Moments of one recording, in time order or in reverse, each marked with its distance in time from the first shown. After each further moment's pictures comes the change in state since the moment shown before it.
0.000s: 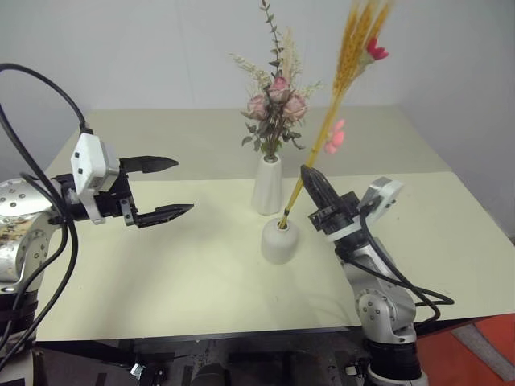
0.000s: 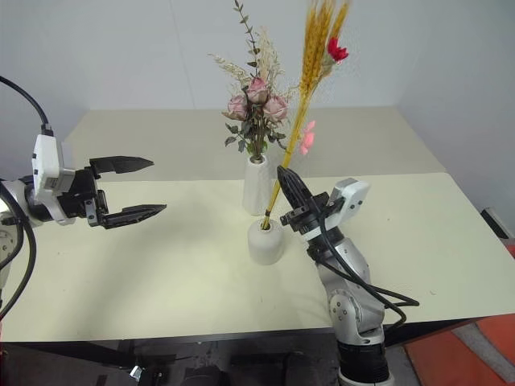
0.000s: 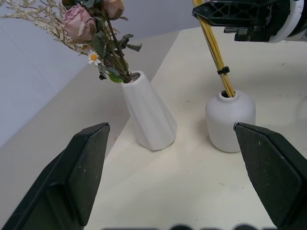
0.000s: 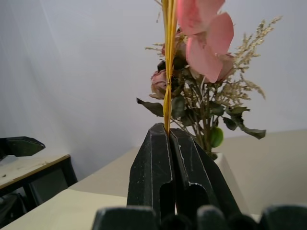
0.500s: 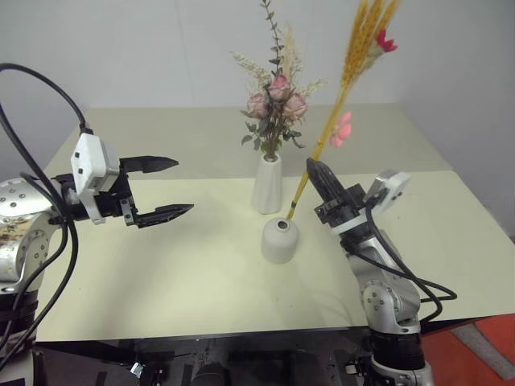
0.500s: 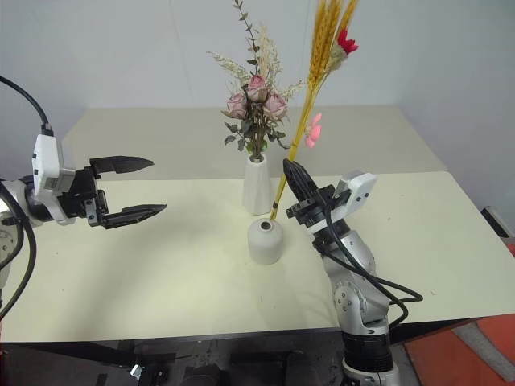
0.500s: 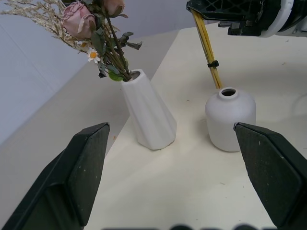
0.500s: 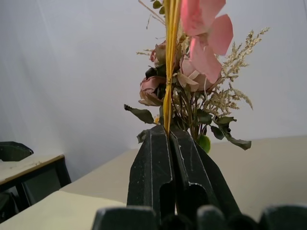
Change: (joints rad) left arm 0.000 0.000 0.000 0.000 0.000 -0.001 0.000; right arm -0.047 -0.033 -0.028 0.029 0.019 0.003 0.021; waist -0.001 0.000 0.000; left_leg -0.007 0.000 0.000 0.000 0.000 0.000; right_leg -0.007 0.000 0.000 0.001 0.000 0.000
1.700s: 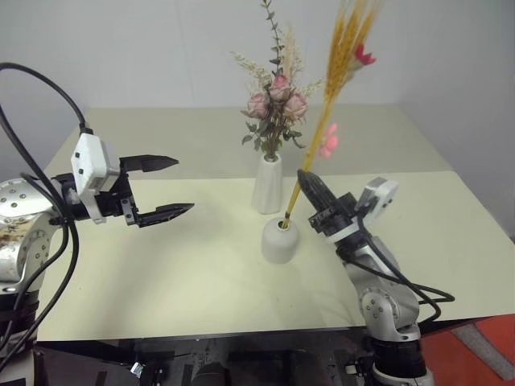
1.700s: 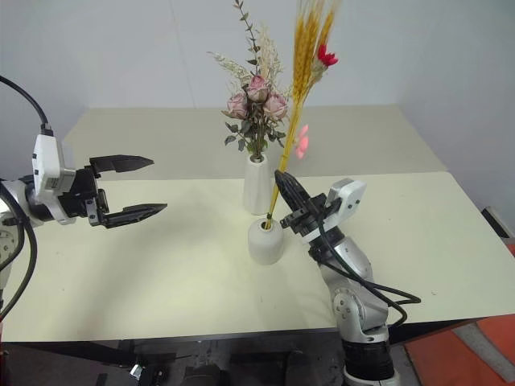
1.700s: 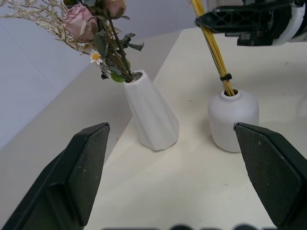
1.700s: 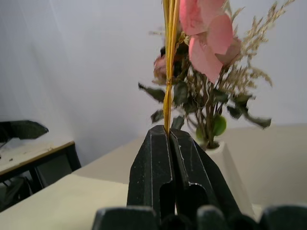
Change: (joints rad) left arm 0.000 -0.004 -0.002 0.000 0.007 -0.014 0.008; right arm 0.072 0.000 0.052 -0.025 -0.022 0.025 0.017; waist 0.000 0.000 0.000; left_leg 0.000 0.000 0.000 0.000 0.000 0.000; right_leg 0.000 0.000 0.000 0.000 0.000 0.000
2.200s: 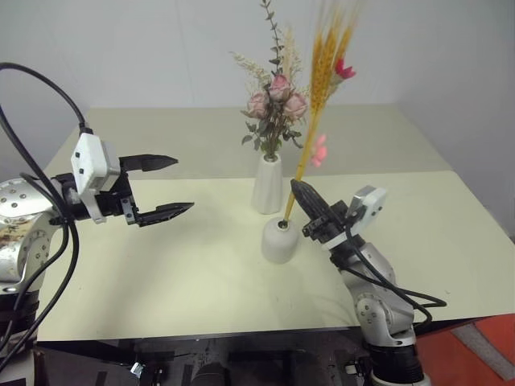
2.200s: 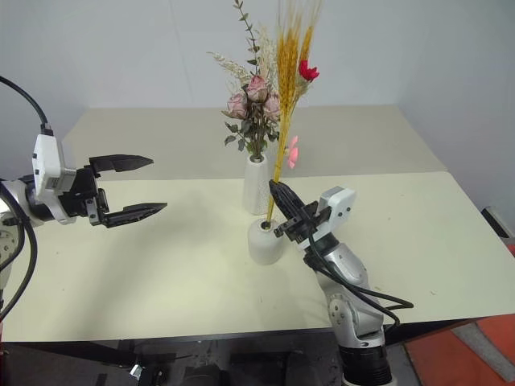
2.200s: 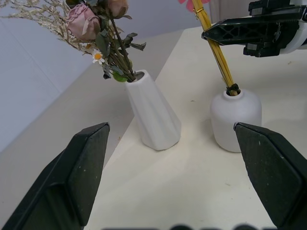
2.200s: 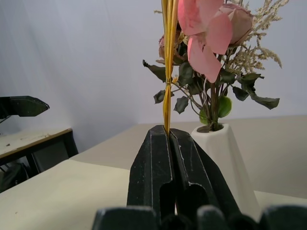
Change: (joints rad) left arm 0.000 -0.002 0.000 0.000 0.002 -0.002 0.008; right arm 0.005 0.010 0.022 0.015 -0.059 -0.029 0.018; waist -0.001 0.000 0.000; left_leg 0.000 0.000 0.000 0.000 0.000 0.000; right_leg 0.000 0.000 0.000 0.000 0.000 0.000
